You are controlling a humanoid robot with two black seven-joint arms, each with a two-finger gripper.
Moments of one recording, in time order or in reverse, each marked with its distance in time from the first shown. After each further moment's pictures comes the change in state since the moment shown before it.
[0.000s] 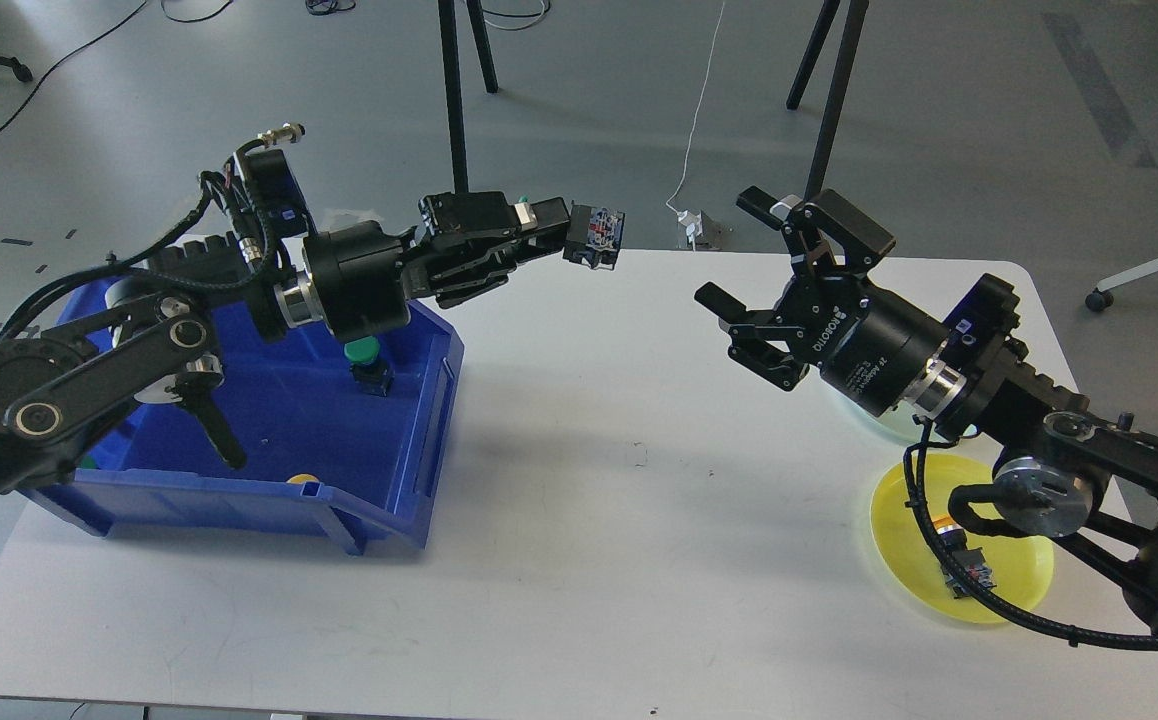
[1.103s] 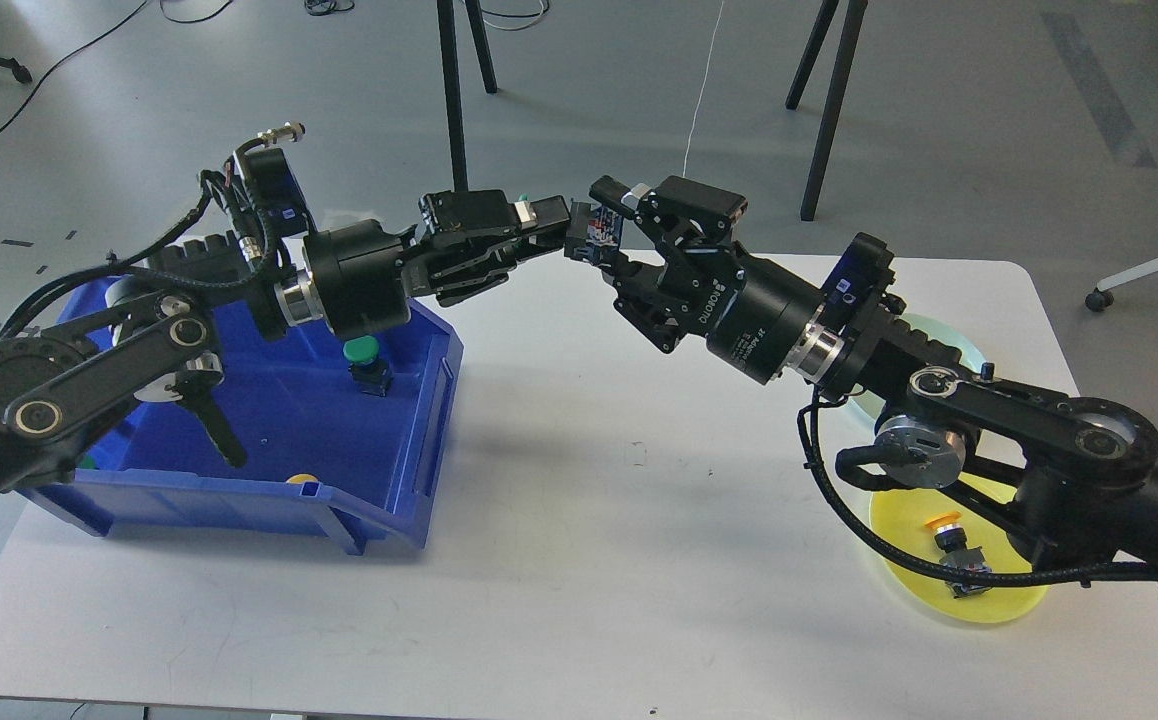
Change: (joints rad) left arm -0.001 -0.001 -0.002 0.004 -0.002 0.000 0.000; right arm 0.152 0.180 -0.117 -0.124 -0.003 -0.004 0.023
